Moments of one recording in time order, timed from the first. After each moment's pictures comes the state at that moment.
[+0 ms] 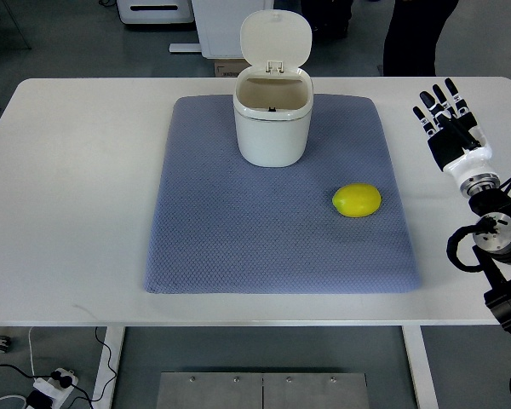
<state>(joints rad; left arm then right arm) -0.02 0.00 -0.10 -0.16 0.00 0.21 -0.12 0.55 -0.12 1.29 0.83 -0.38 0.19 0.21</state>
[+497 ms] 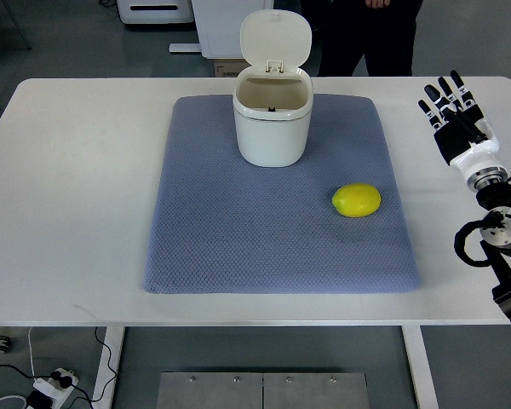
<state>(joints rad) -0.02 0.00 -0.10 -0.16 0.00 0.21 -0.12 0.57 -0.16 1.25 0.83 -0.38 0.19 0.21</state>
